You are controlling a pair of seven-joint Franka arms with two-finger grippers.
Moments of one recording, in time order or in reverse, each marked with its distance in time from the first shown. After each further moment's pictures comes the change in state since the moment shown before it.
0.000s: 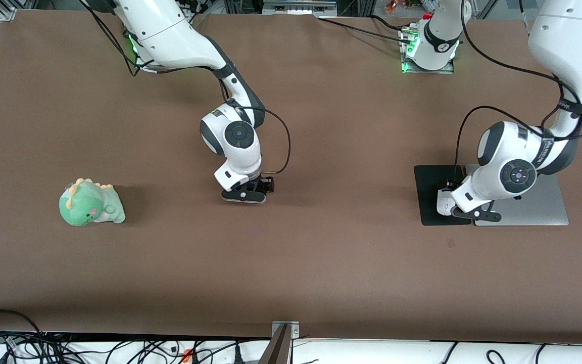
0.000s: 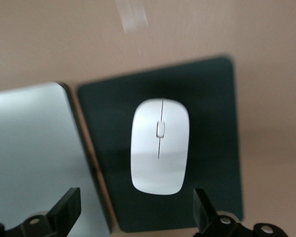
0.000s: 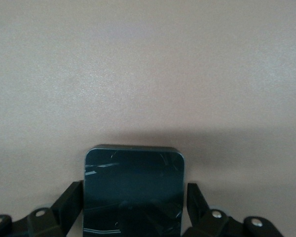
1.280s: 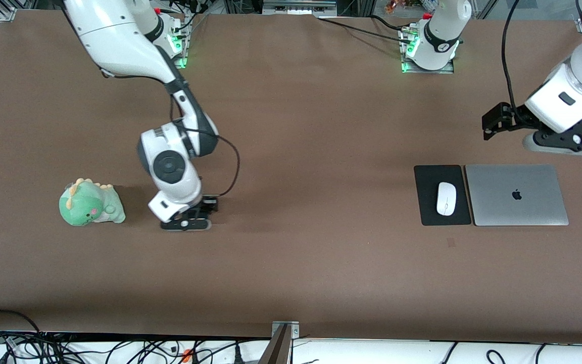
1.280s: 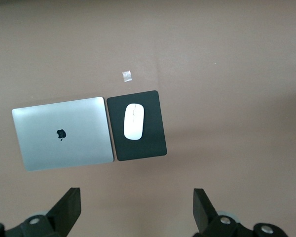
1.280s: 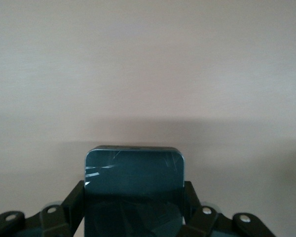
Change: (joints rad) left arm -0.197 -0.356 0.078 0.438 -0.214 -0.605 0.023; right arm -0.273 -0.094 -0.027 0.023 0.019 -0.161 -0.447
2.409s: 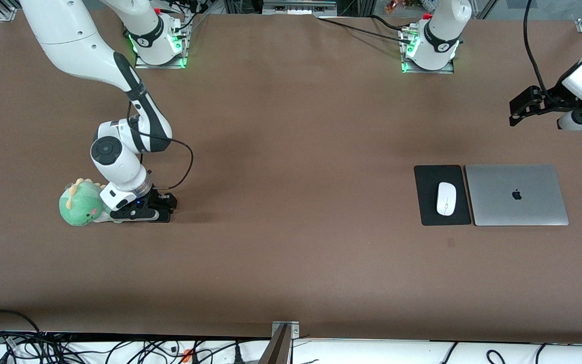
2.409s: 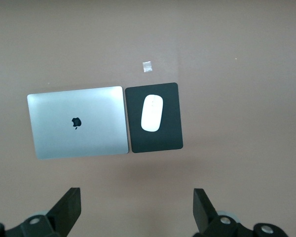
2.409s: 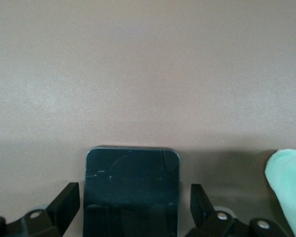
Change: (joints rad) left arm -0.164 -0.145 0.314 -0.188 -0.051 0.077 0.084; right arm -0.176 -0.069 0.000 -0.353 0.020 0.453 -0.165
